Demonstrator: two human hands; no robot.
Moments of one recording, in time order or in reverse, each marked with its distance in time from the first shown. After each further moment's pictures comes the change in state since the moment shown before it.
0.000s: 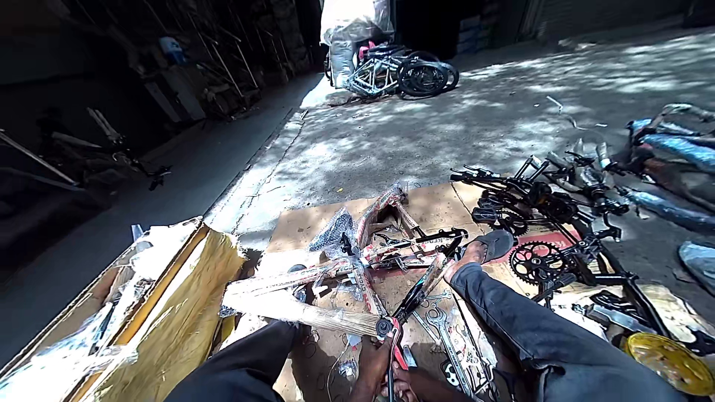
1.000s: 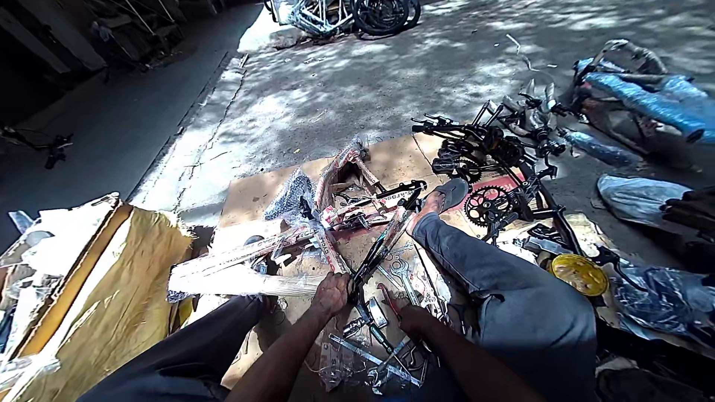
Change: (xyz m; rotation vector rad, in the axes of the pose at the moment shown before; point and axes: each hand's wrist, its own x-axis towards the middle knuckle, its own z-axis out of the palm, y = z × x) left_hand 0.035 0.052 -0.020 1.277 -0.256 0.568; right_hand -0.020 -0.009 -0.066 -1.093 0.289 0.351
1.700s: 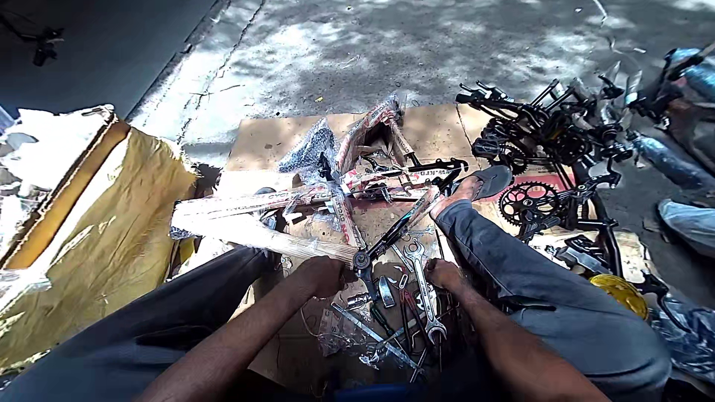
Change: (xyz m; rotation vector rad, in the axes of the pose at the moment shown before) left_hand -0.052 -0.033 -0.059 0.000 -0.425 -0.060; right_hand 0.068 0.048 -0.058 0.114 0.380 0.163
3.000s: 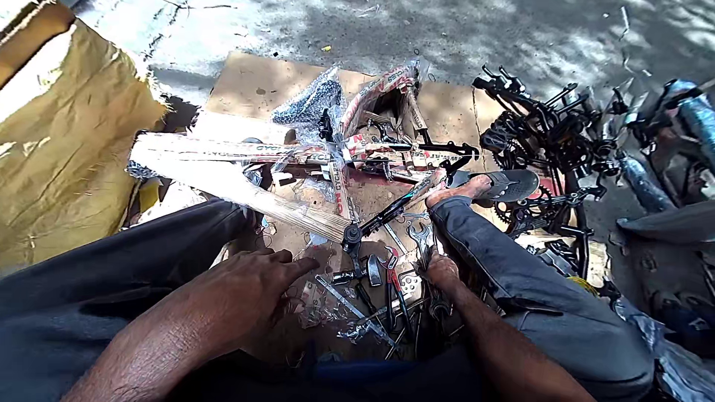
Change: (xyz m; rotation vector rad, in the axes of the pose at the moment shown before) left_hand -0.139 -0.041 0.027 0.092 0.353 0.190; right_hand -0.017 0.009 0.018 -0.245 0.089 0.086
